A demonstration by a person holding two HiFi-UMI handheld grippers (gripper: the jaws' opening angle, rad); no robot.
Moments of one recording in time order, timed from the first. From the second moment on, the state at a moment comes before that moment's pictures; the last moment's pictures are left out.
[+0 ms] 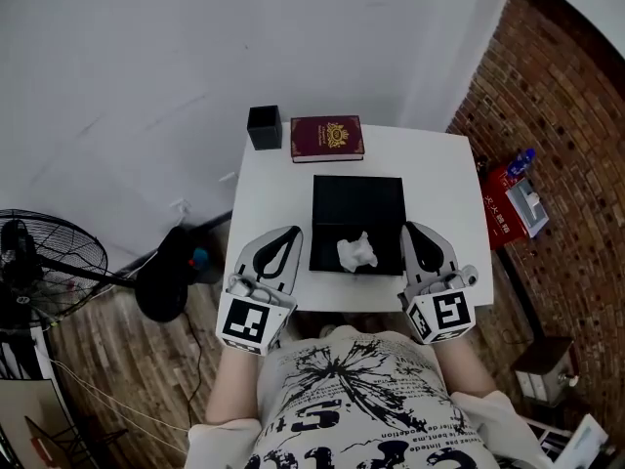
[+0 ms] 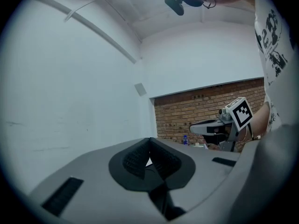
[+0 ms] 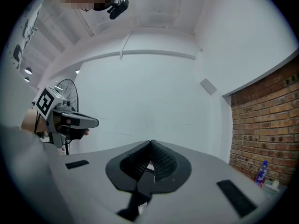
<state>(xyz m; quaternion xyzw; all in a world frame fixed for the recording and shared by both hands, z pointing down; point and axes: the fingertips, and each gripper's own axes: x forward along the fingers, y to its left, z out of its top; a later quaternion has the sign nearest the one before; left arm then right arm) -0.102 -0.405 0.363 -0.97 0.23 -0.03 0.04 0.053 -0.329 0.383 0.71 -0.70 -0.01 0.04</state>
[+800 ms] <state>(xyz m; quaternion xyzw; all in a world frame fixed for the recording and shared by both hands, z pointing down) -0.091 -0.417 0.371 -0.97 0.22 -0.05 0.03 0.059 -0.333 0.391 0.71 -0.70 -0.01 0.06</state>
